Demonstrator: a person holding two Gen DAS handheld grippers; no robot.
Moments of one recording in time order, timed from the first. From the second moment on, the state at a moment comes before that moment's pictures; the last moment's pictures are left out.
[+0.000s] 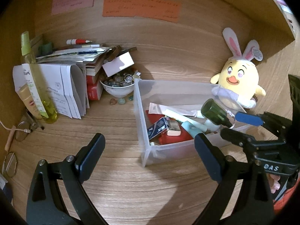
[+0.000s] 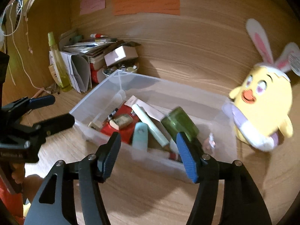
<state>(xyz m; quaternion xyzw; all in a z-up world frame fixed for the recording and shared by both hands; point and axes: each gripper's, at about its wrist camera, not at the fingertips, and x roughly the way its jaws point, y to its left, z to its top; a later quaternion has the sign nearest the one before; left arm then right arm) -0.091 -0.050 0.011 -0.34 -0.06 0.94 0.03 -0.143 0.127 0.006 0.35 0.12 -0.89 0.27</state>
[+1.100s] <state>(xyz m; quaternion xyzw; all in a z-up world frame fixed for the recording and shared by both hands) -0.061 -0.025 0.005 -0.34 -0.04 0.94 0.03 -0.090 0.162 0.005 0.33 0.08 -0.90 0.27</state>
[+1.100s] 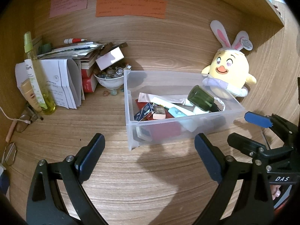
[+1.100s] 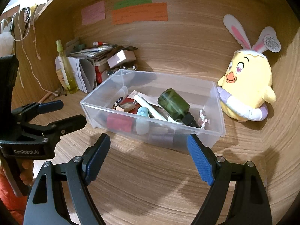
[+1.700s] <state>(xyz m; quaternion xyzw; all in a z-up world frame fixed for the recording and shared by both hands) -0.057 -0.021 0.007 -0.34 -0.04 0.94 0.03 -0.087 0.166 0.011 0.32 0.07 -0.91 0.27</state>
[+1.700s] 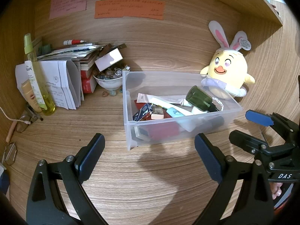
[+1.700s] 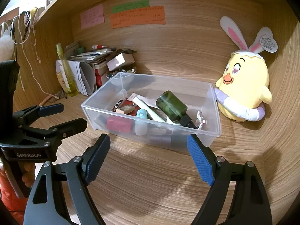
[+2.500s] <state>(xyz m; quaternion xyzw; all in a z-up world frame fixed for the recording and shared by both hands) -0.061 -0.020 0.011 -0.33 -0.04 0.94 0.04 -0.090 0.165 0.011 0.32 0.07 -0.91 0.27</state>
